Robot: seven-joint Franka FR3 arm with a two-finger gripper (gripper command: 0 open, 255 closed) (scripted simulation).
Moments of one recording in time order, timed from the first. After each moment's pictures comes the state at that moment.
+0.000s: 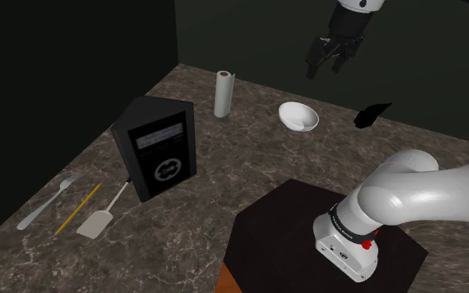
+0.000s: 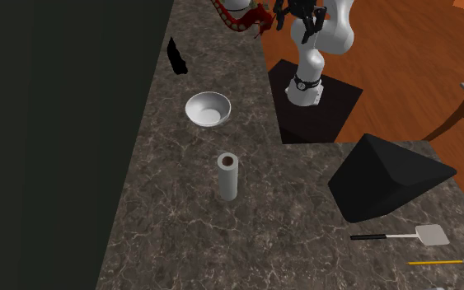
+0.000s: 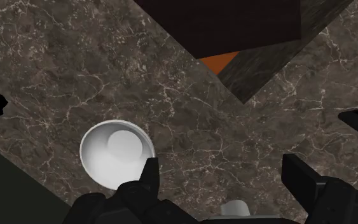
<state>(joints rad) 0.00 -0.81 0.03 -2.31 -0.06 1.55 0.17</state>
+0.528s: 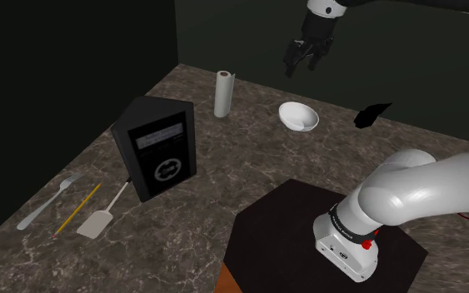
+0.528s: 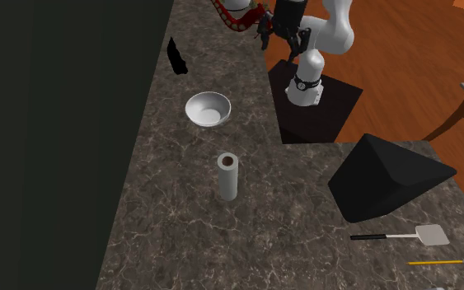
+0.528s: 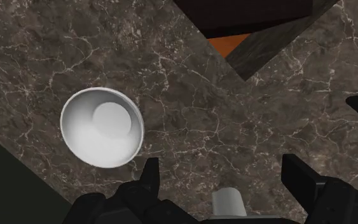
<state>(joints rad) 0.02 -0.61 0.00 -2.26 -0.08 1.71 0.10</state>
